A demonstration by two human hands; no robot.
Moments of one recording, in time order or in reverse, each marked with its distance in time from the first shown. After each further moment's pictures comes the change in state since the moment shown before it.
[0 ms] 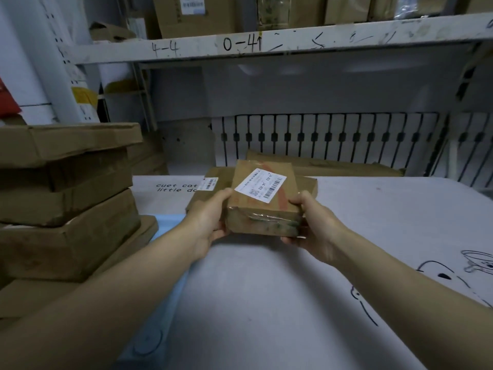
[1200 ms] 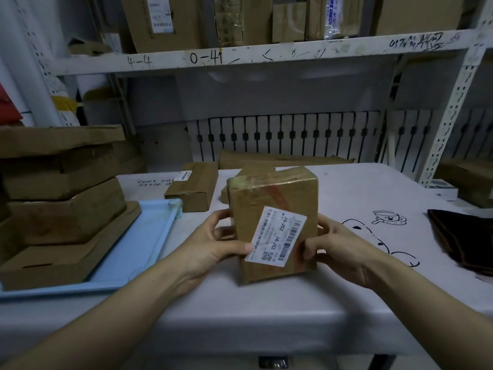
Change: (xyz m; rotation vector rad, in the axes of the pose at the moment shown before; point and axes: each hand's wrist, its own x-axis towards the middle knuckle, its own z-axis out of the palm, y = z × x) left_hand -0.145 -0.057 0.021 0.129 -0.418 0.122; right_hand -0.141 0.034 -0.118 -0.201 -0.158 -0.112
